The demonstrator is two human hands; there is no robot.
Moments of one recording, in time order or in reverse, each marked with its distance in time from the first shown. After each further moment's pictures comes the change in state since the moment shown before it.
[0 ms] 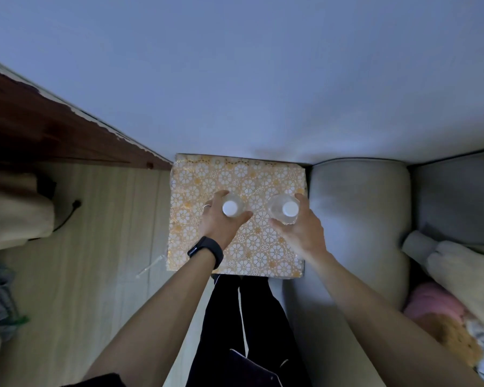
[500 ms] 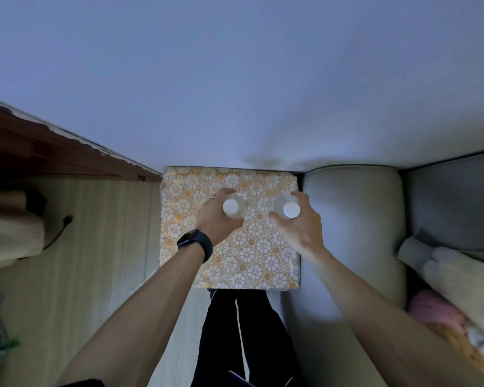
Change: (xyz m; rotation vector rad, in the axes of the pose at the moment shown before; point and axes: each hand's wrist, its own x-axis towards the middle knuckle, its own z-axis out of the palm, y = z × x) left_hand 0.036 0.026 0.000 0.148 -0.151 0.188; right_hand 0.021 -0.016 -0.021 0.192 0.098 0.067
